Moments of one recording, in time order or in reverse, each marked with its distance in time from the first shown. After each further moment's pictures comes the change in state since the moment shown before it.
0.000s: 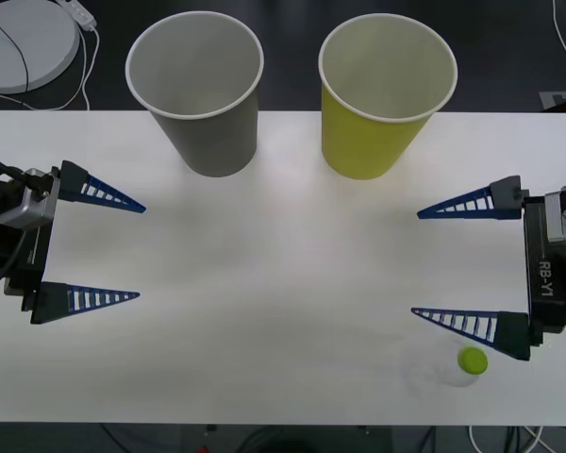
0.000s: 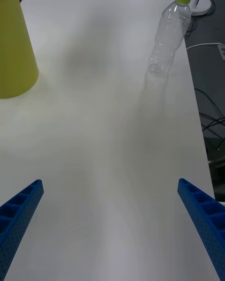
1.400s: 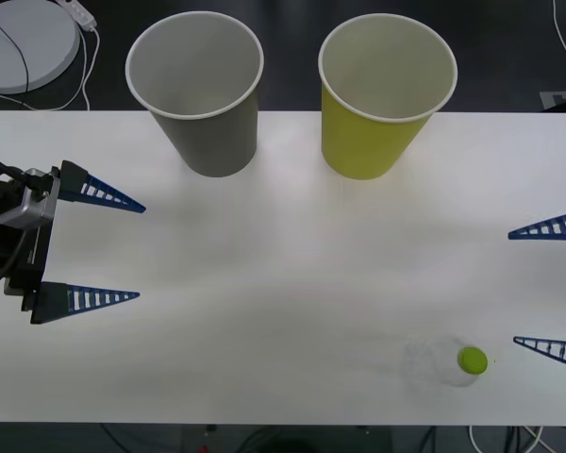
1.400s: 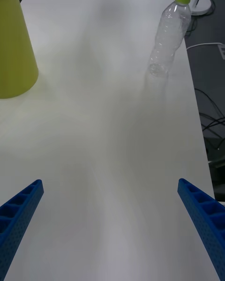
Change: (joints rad) right arm 0.173 0.103 -0.284 0.277 -0.183 -0.407 0.373; left arm 0.000 0.000 0.000 0.000 0.000 0.000 0.000
